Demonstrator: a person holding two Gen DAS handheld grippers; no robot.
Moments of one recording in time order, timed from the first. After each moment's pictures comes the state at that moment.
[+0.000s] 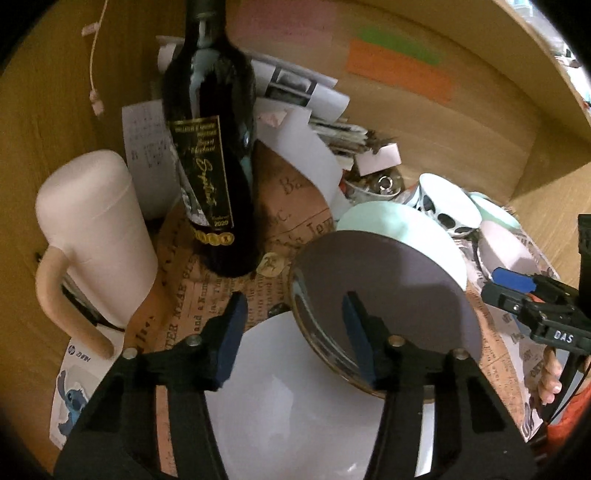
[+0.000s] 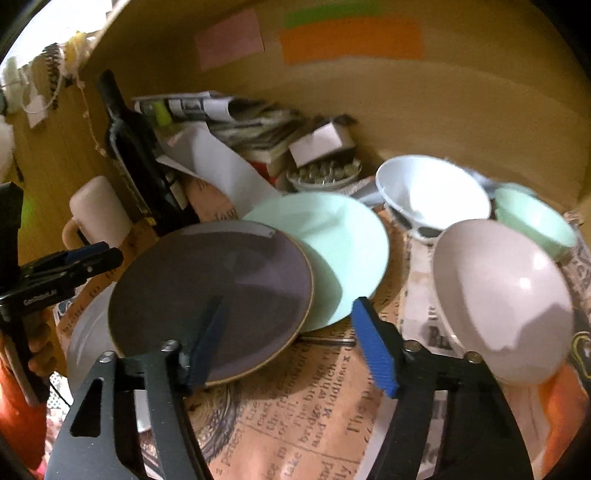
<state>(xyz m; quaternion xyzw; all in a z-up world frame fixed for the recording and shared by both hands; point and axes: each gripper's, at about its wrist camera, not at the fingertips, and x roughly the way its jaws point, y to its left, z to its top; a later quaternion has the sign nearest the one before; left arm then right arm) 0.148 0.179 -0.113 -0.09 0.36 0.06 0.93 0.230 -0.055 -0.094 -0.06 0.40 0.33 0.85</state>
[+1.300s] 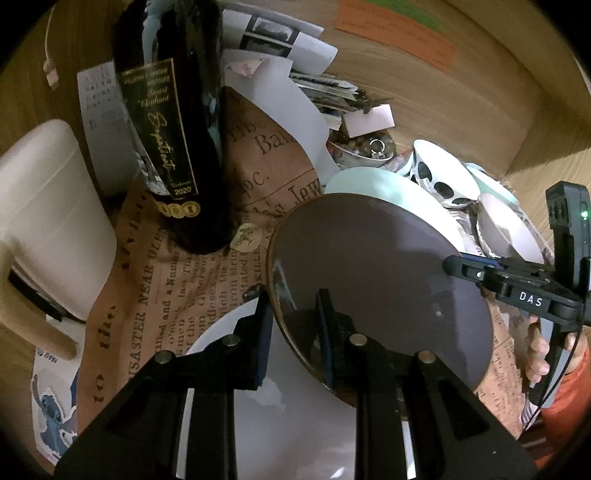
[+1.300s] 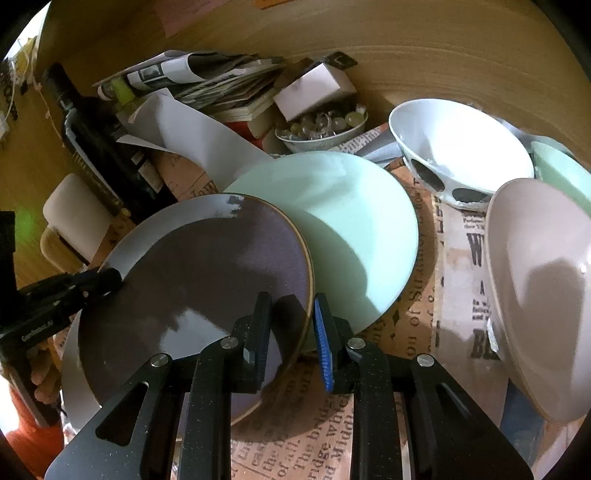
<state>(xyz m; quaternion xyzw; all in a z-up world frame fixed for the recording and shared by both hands) 0.171 0.173 -0.132 -0.10 0.41 0.03 0.90 0.266 -0.033 -0.130 -0.04 0.47 0.33 0.82</state>
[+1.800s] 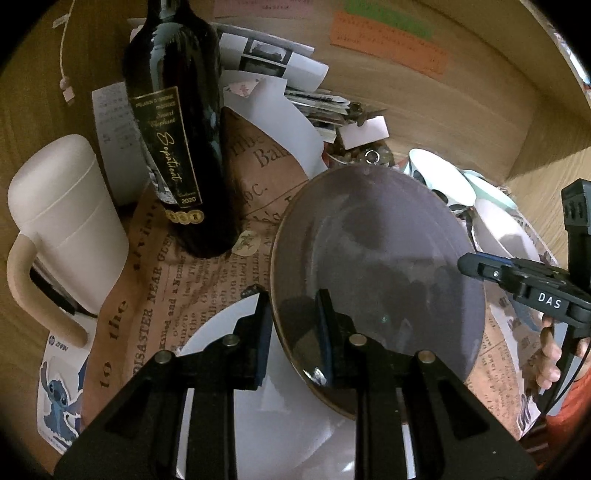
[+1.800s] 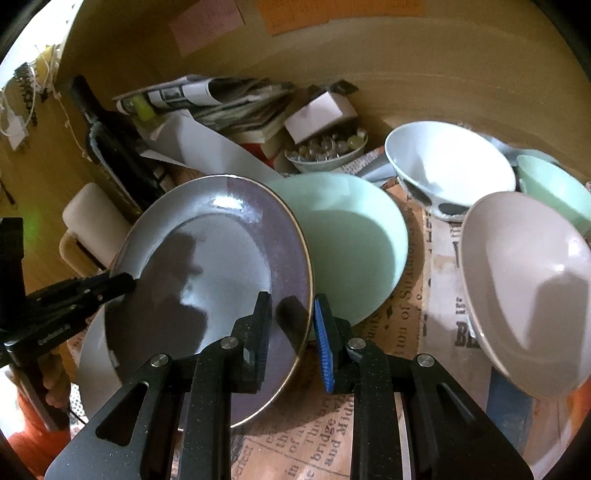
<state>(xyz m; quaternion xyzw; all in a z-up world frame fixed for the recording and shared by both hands) 0.158 0.161 -0.120 -0.10 0.40 0.05 0.91 0.248 -0.048 -0.108 -0.03 0.44 0.34 0.83</state>
